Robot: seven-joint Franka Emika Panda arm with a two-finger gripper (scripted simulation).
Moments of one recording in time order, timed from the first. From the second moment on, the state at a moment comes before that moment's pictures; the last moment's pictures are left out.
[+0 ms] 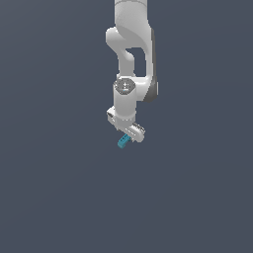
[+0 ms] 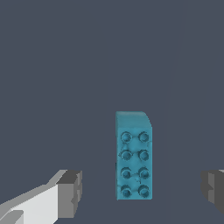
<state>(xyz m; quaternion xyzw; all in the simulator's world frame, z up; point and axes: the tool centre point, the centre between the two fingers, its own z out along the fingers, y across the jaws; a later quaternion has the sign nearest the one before) -0.070 -0.005 0.073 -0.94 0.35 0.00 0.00</state>
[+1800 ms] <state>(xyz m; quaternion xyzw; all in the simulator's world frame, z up) -0.072 -0.005 0.024 -0.94 0.35 0.00 0.00</state>
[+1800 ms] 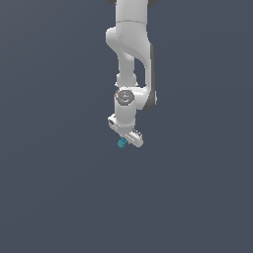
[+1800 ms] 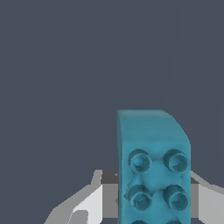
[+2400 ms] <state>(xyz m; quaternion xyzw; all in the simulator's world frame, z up) -0.081 -0.011 0.069 -0.94 0.35 0.00 0.00</state>
